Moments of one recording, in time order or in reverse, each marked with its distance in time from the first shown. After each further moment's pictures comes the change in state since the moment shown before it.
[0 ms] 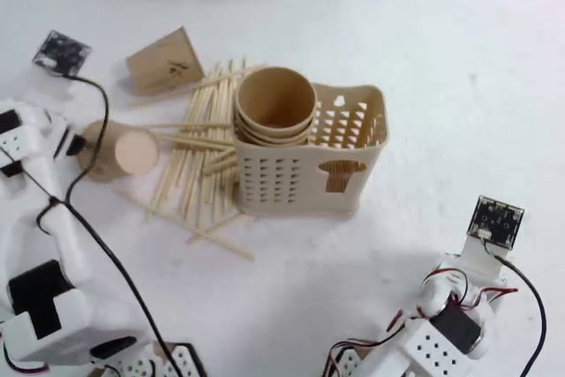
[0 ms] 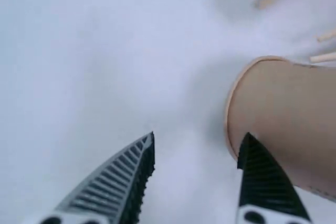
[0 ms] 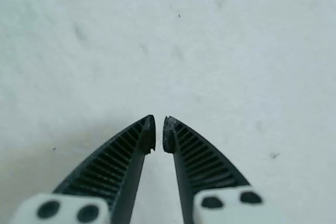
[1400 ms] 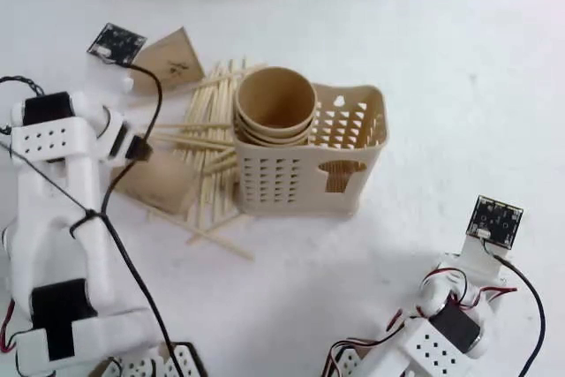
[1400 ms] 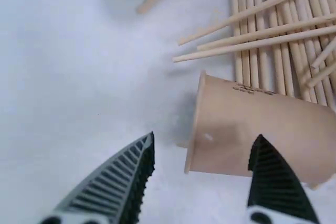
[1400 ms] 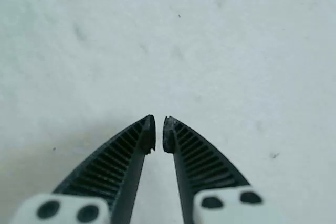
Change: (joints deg) left arm 14.4 -7.2 -2.9 22.1 15.1; right arm 0.0 0.0 0.0 0.0 0.0
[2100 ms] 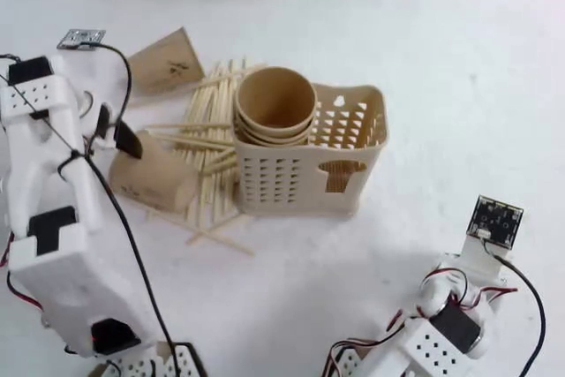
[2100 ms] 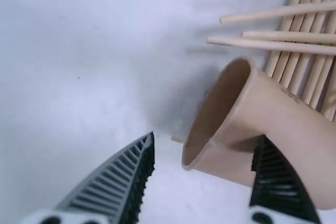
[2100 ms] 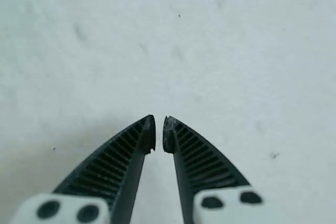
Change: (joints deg) left arm -5.3 31.1 -29.0 16.5 12.0; right arm 0.0 0.0 0.0 0.0 0.0
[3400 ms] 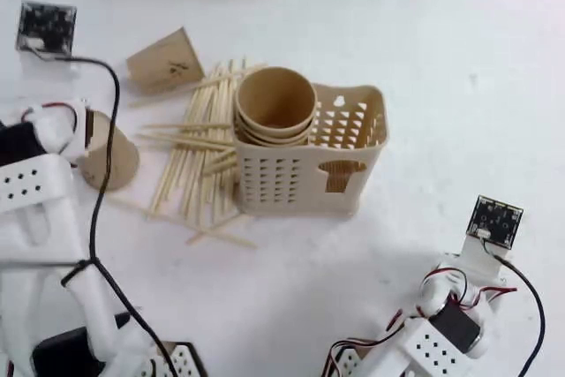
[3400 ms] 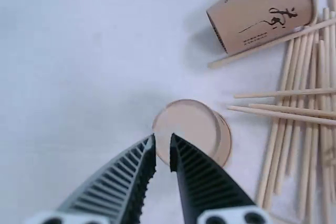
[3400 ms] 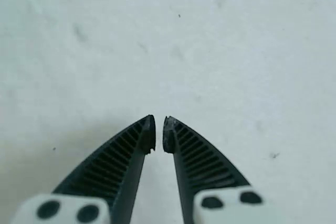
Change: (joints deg) left arm -0.2 -47.1 34.5 -25.1 0.5; right arm 0.0 0.0 0.0 0.0 0.0
